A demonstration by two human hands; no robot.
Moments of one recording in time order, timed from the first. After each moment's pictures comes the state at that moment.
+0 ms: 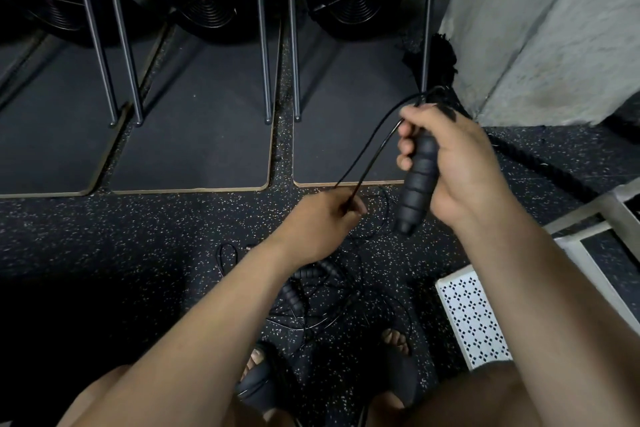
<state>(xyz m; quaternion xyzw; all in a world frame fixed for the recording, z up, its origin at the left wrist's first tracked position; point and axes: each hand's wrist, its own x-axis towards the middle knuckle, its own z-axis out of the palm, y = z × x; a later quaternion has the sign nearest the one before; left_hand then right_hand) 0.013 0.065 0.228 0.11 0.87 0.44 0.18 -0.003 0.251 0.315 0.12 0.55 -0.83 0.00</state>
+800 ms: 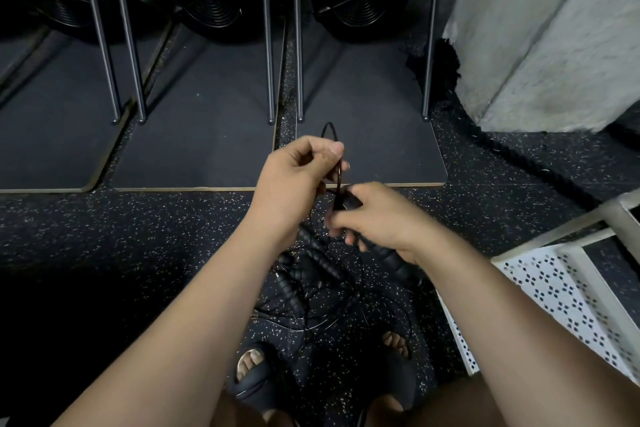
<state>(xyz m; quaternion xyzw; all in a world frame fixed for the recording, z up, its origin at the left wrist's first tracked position) 0.000 0.050 0.267 -0.03 0.68 0.73 0.03 0.013 0.205 0.259 0.03 0.81 -0.51 0.28</state>
